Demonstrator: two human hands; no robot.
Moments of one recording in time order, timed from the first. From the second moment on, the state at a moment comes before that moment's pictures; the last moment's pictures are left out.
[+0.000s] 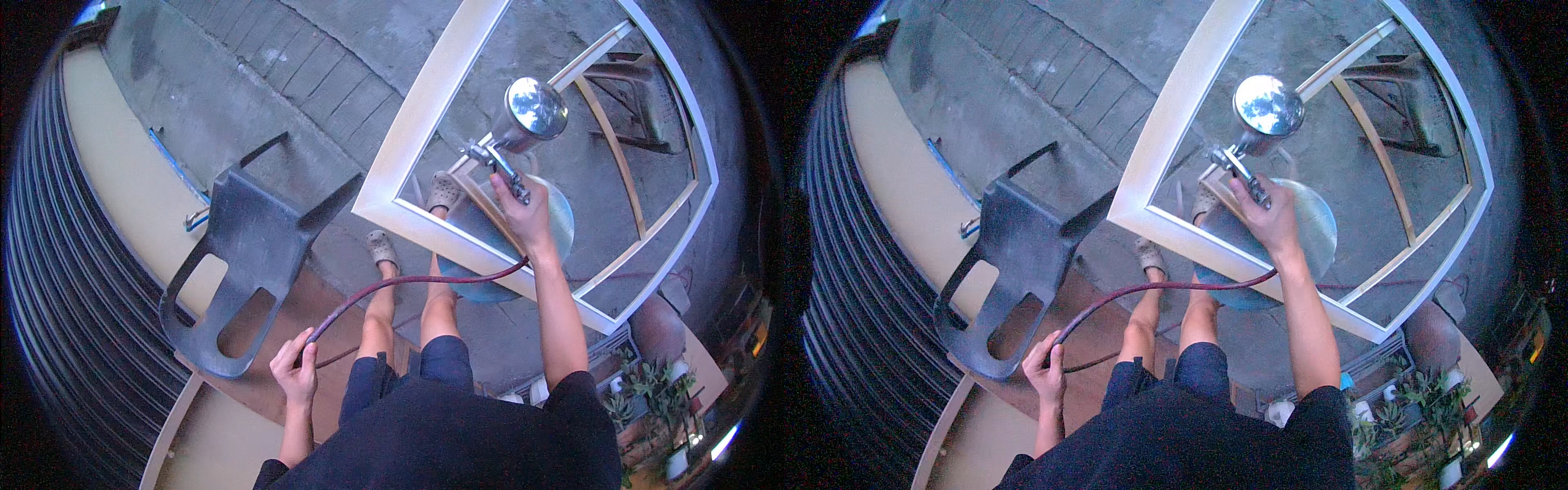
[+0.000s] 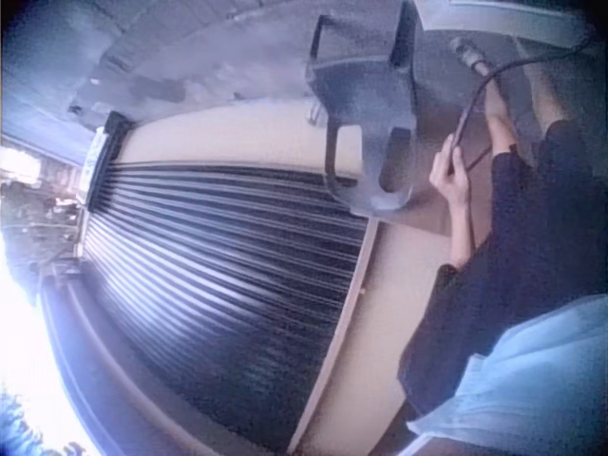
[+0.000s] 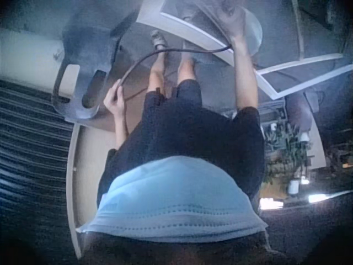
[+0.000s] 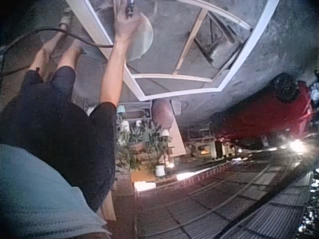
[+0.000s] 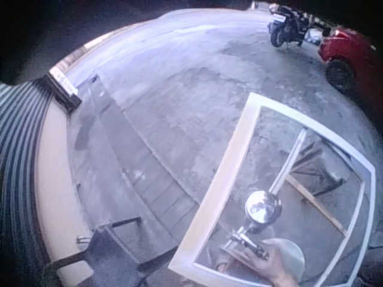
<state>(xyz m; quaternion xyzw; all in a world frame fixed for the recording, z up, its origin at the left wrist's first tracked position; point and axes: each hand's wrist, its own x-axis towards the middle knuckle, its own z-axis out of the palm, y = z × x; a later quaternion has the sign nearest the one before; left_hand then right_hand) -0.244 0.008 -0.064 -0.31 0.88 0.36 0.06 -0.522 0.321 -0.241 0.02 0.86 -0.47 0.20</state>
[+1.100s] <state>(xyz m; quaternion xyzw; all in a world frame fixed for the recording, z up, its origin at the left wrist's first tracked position) -0.086 -0.057 -0.205 -0.05 0.85 0.40 0.34 -0.082 0.363 0.082 0.21 0.81 -0.54 -0.06</state>
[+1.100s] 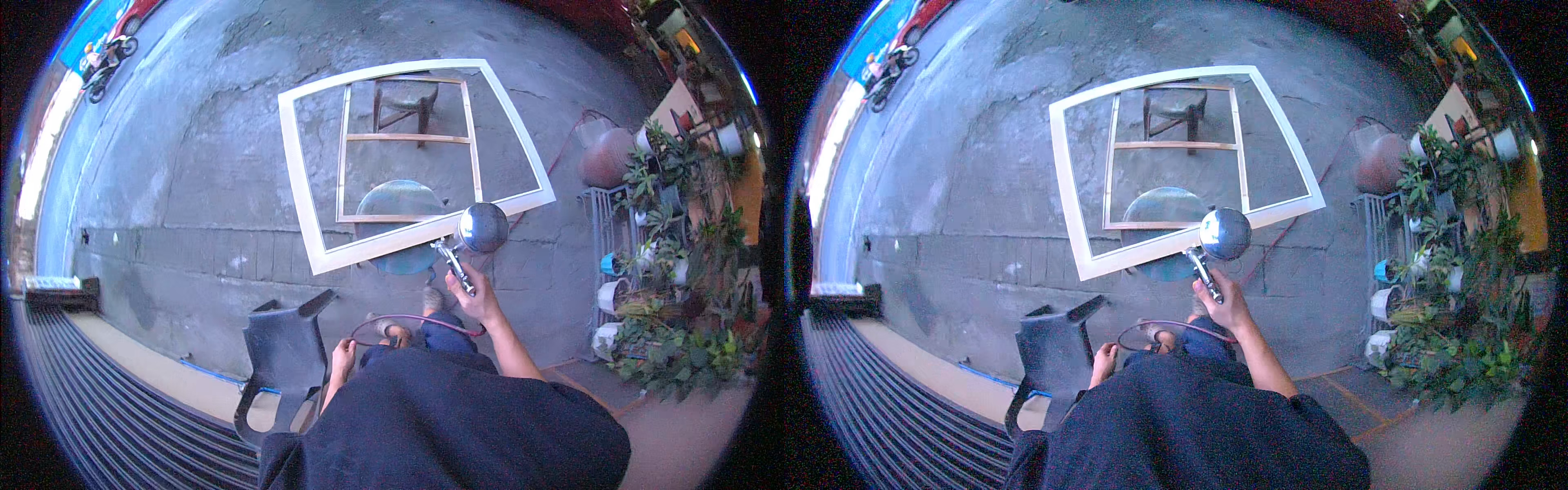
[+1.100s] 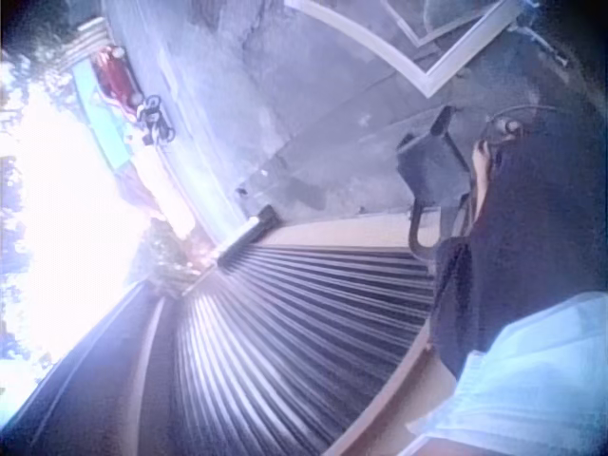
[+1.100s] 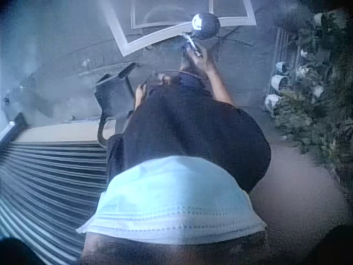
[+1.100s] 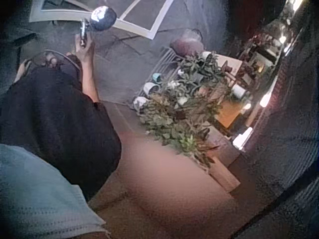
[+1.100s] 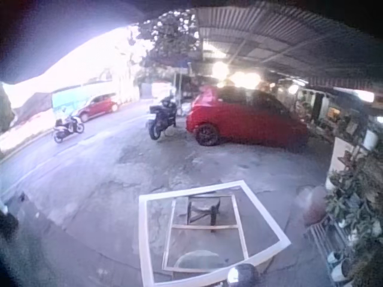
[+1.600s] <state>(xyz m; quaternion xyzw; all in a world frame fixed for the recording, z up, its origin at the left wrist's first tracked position) -0.081 0.079 -0.118 -0.03 0.90 0.26 0.36 0.015 0.513 0.090 0.36 0.73 -0.54 -0.21</state>
